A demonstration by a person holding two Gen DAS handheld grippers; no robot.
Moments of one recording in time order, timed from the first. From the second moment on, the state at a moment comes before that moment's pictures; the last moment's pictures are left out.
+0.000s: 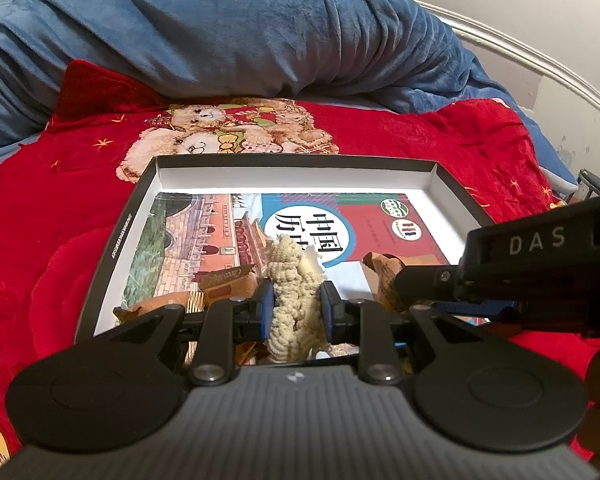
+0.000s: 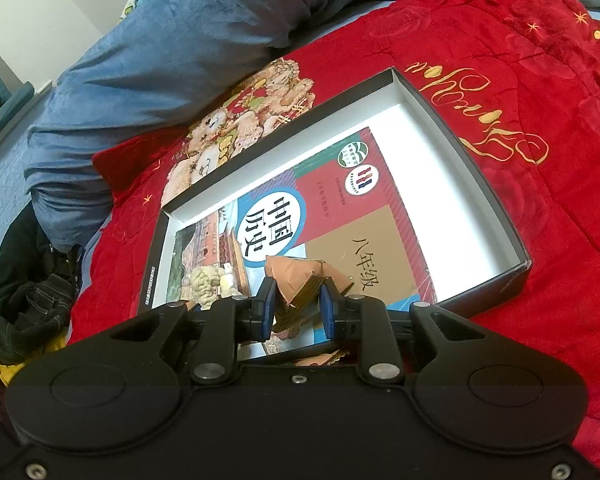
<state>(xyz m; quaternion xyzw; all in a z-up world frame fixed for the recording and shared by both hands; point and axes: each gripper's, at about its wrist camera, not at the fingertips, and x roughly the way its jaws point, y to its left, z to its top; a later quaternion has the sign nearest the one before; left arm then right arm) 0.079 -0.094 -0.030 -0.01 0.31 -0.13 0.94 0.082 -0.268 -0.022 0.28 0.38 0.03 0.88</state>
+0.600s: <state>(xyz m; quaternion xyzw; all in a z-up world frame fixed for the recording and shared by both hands) 0.078 -0.096 -0.032 0.00 0.31 -0.13 0.94 0.085 -0.261 -0.027 0.27 0.40 0.03 0.87</state>
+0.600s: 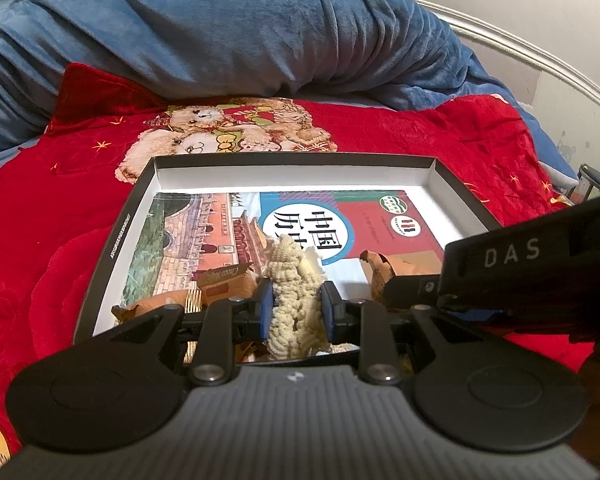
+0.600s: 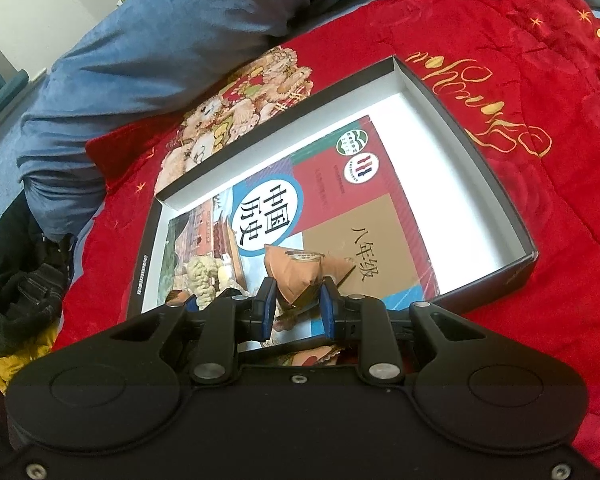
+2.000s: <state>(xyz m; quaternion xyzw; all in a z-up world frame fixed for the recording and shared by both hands) 0.076 -0.095 -0.029 0.00 0.32 -0.13 0.94 0.087 -0.263 -0.029 0.29 0.40 0.04 0.87</state>
